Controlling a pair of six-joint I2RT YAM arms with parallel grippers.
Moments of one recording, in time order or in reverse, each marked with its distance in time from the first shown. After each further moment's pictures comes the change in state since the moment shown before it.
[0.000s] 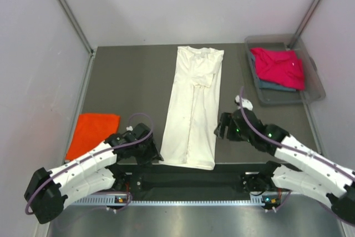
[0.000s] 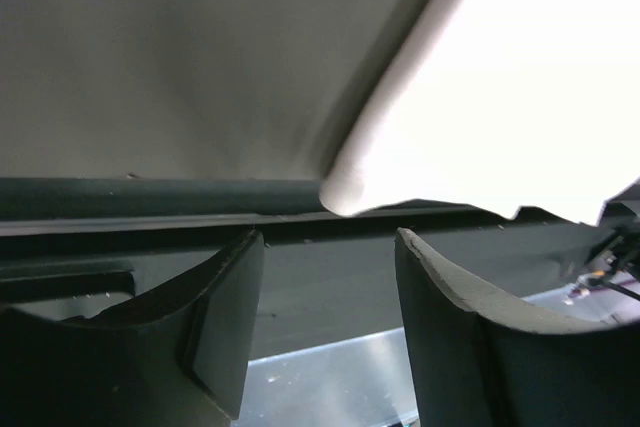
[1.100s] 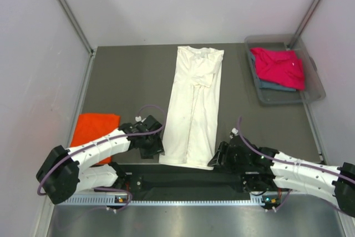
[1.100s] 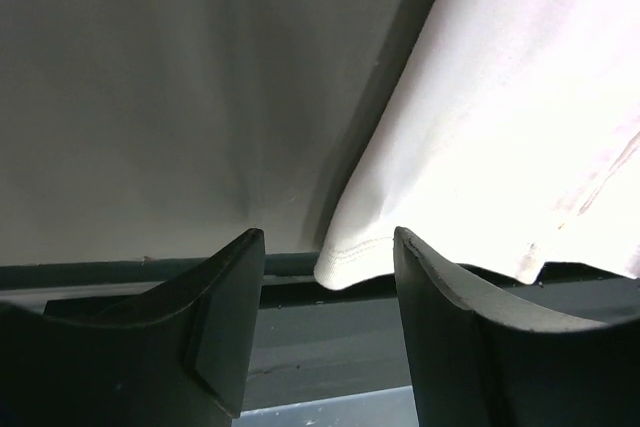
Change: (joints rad) left arm 0.000 0.261 0.135 0.048 -0.106 0.177; right arm 0.178 -0.145 -0.560 0.325 -0.363 0.560
